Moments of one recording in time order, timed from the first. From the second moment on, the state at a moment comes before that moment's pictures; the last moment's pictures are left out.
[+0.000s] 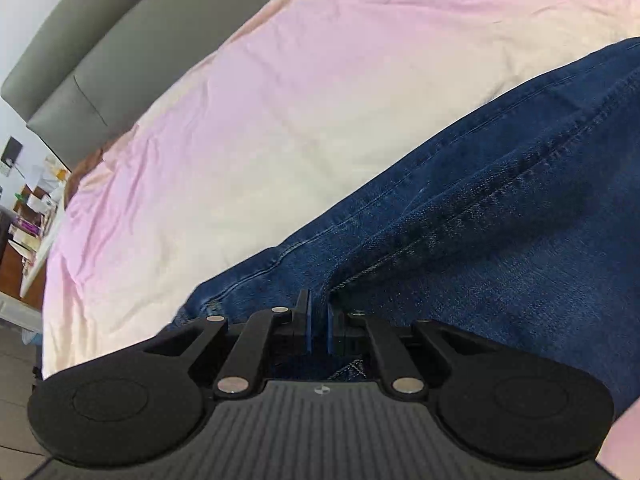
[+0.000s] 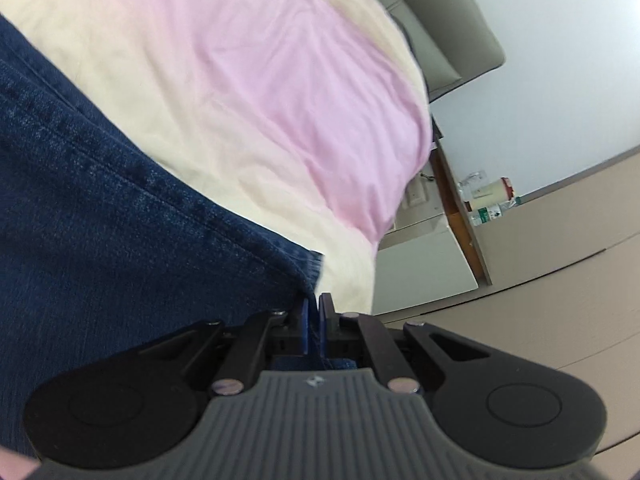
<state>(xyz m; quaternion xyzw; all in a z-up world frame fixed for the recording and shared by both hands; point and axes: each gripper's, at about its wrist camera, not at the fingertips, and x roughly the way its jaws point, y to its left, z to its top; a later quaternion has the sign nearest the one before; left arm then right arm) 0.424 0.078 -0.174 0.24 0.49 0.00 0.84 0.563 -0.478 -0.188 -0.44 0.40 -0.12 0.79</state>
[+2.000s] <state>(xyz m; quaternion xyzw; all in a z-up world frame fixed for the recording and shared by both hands) 0.234 0.324 -0.238 -0.49 0.31 0.17 0.79 0.370 -0.228 -0.200 -0.16 0.42 0.09 0.89</state>
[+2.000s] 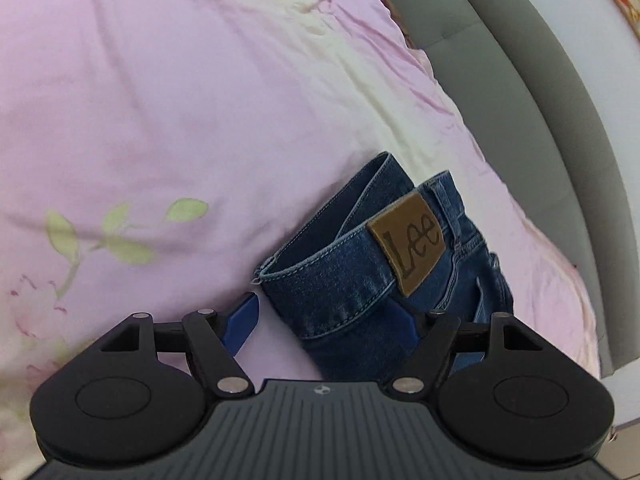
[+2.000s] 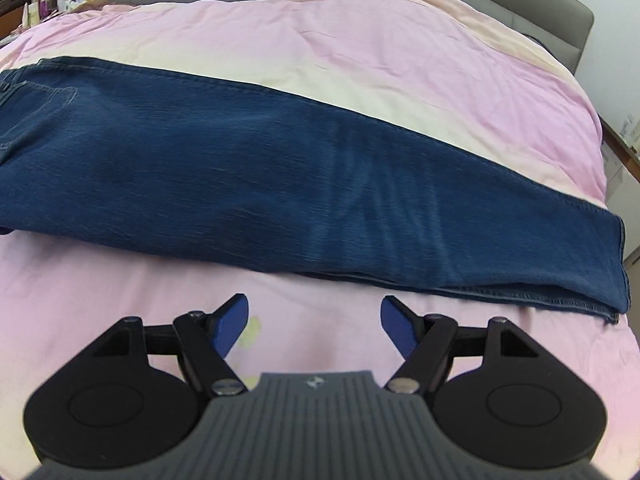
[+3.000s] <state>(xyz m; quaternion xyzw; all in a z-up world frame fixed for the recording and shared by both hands) 0.223 0.386 -0.156 -0.22 0.37 0.16 0.89 0.388 -0.180 -0.176 -0.24 0.41 0.12 0.87</state>
